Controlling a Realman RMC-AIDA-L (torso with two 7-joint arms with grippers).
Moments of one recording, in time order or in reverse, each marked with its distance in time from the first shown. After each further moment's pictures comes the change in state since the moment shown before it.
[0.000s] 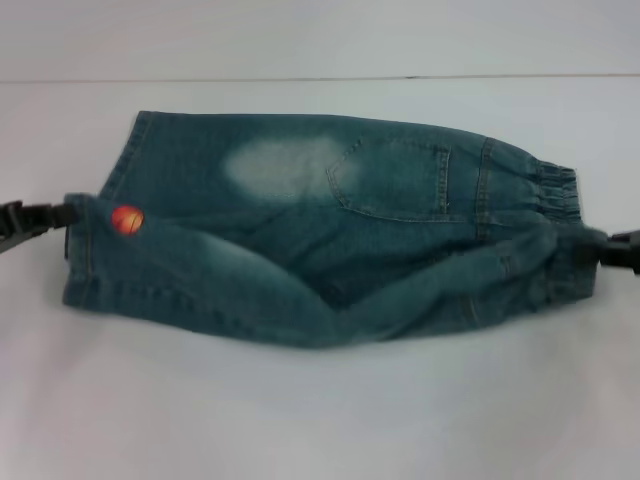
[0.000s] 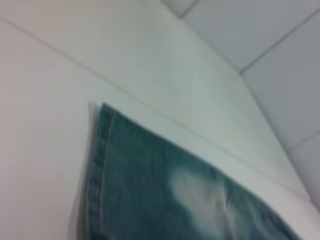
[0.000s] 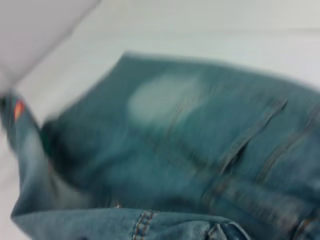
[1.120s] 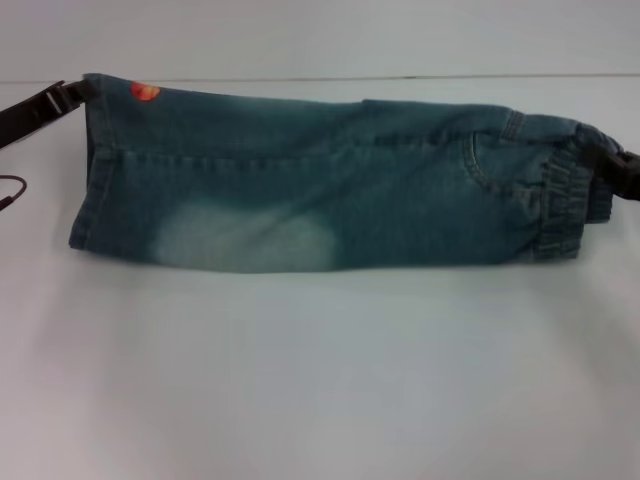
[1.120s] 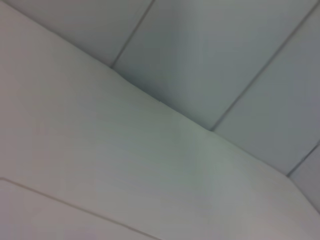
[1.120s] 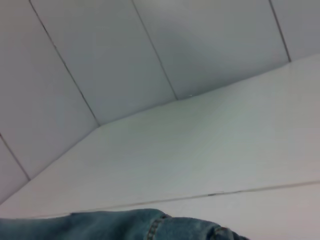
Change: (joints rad) left arm -0.171 -0.086 0.018 -0.114 -0.235 -0.509 0.208; right arm -0.089 0.101 0.091 0.258 0.563 0.392 -0.424
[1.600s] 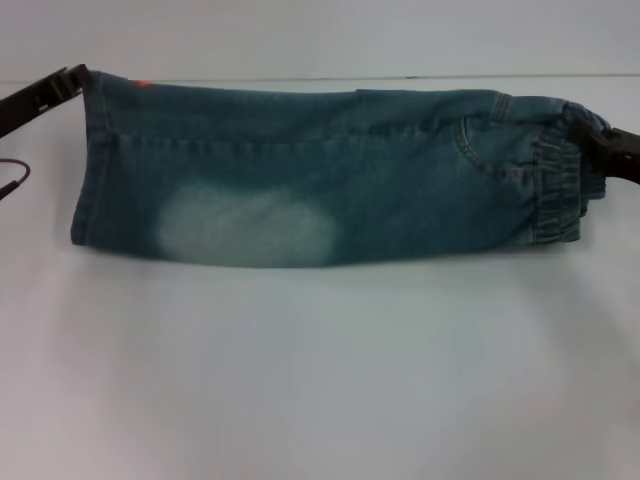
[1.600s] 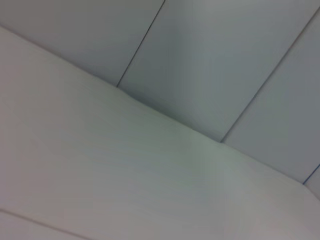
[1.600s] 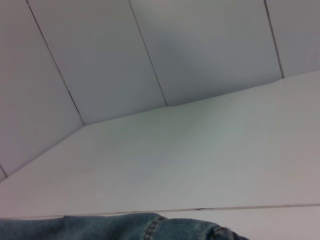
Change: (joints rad) left arm -0.032 -0.008 0.000 -0.028 -0.048 -0.090 0.106; right arm 0.059 0.014 -0.002 0.023 0.029 0.109 -0.095
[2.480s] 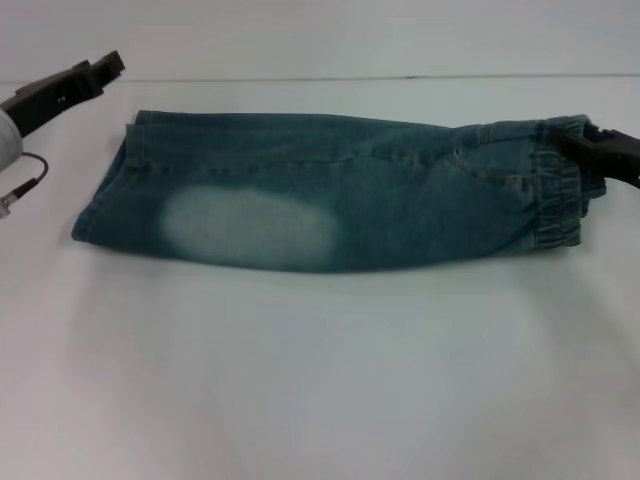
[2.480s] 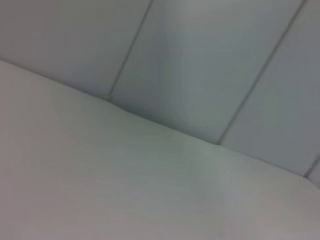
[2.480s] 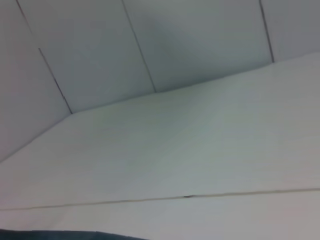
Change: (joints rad) left arm -0.015 -0.017 0.024 -0.039 -0.086 -0.033 0.184; right arm 0.018 -0.003 -0.039 0.005 -0.009 0.070 0.055
